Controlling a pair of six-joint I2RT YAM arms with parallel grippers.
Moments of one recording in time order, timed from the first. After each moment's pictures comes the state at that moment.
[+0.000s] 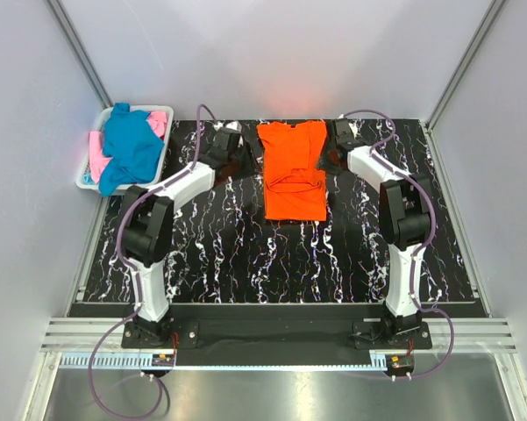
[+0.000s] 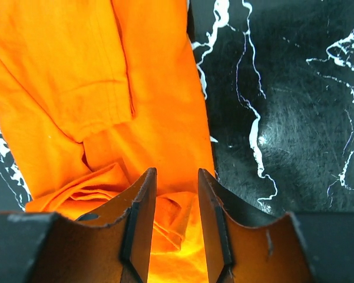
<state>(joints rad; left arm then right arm) -0.41 1.97 1.46 -0.21 0.09 -0.62 0.28 2.12 1.66 -0.43 0.11 0.57</state>
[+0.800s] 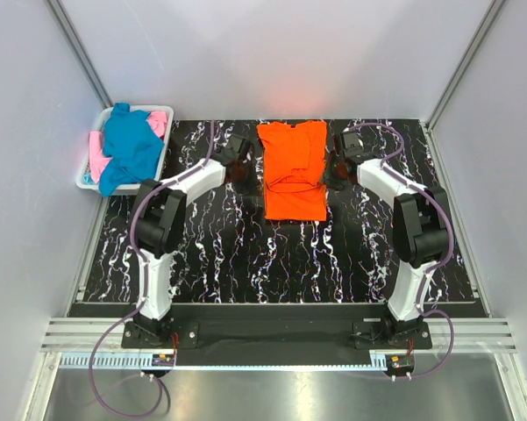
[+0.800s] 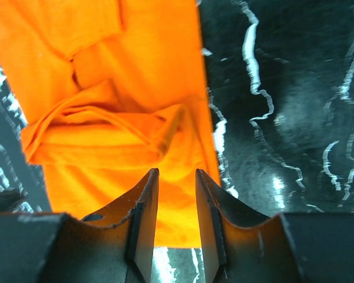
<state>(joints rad) -0.44 2.07 1.56 -0.48 0.18 -0.73 0.28 1.91 1.40 -0.42 0.02 0.59</state>
